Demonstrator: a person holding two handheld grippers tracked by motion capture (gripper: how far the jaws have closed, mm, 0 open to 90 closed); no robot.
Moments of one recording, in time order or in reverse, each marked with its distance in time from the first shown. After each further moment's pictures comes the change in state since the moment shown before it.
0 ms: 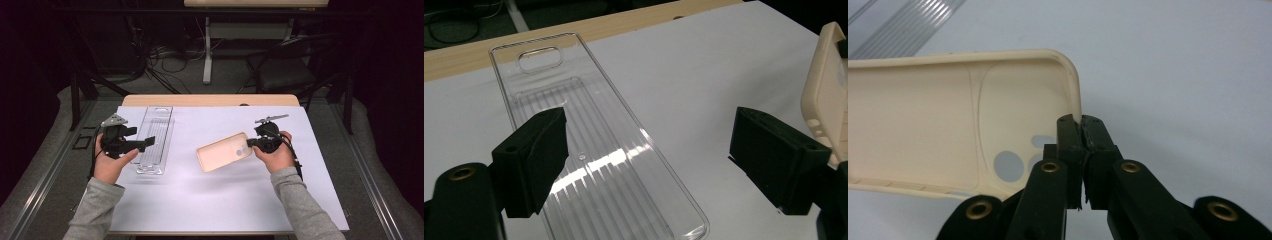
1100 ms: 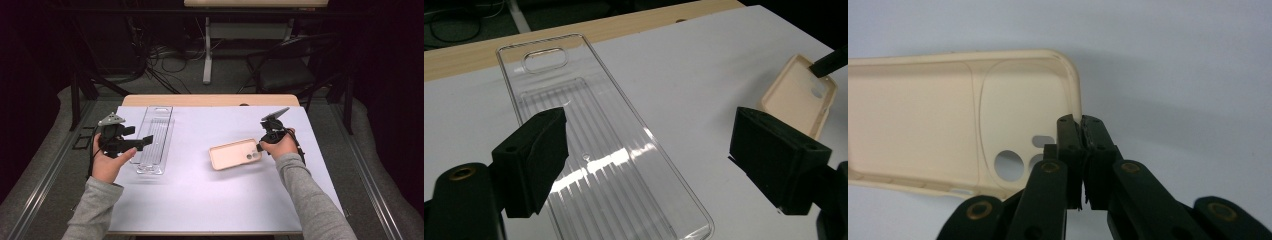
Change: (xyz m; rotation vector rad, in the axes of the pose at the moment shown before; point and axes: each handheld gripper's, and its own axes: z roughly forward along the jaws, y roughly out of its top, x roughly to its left) left arm 0.005 0.000 -0.002 -0.011 0.000 -0.024; right arm -0.051 0.007 0.037 0.334 -0.031 0.208
